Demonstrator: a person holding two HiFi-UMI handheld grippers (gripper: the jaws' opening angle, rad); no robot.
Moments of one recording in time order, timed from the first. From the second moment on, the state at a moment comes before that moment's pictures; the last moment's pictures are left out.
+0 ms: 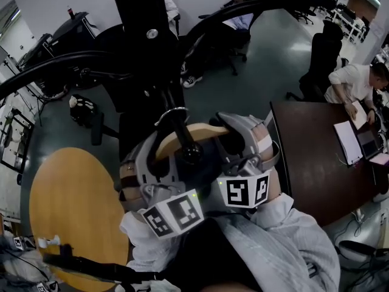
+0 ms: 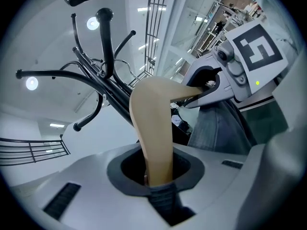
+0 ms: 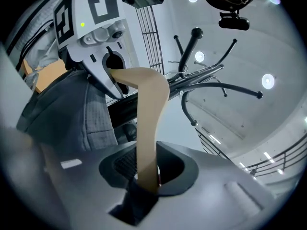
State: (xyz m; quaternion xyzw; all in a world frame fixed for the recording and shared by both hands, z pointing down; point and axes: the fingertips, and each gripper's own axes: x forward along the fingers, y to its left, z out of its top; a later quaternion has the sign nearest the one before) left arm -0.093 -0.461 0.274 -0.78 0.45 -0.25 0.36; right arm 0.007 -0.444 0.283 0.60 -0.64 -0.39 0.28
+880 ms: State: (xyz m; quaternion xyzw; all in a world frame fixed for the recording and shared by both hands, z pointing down) left arm -0.105 -0.411 0.269 -0.79 0.43 -0.19 0.40; right arm -0.013 -0.390 0.289 0.54 -0.71 -0.37 0.26
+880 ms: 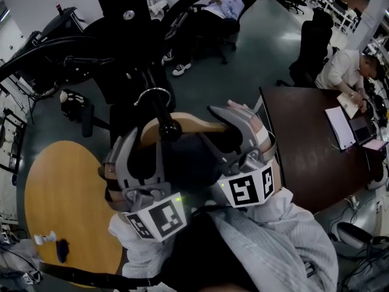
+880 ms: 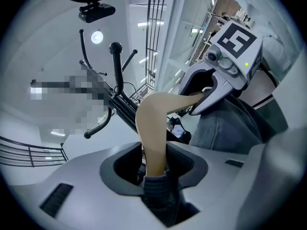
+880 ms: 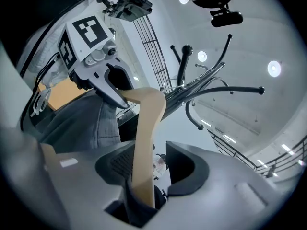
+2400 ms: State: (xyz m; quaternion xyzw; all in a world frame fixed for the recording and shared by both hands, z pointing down) left arm -0.022 -0.319 0.362 -0.96 0.26 0.01 -0.02; right arm 0.028 -0.296 0.373 0.67 -0.74 -0.06 0.05
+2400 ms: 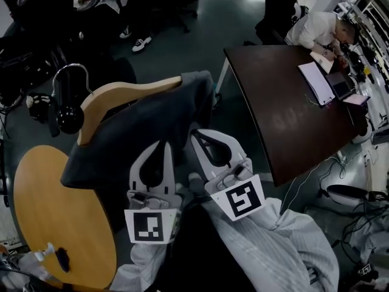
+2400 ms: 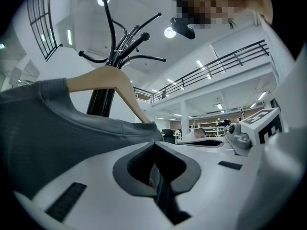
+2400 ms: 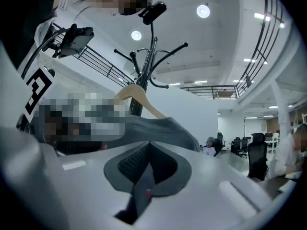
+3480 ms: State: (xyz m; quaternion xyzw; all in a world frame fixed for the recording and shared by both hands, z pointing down) left arm 0.025 -0.346 0.374 -0.96 0.28 -0.03 0.03; right arm 0.064 -0.331 0.378 0.64 -0.77 -0.07 0.04
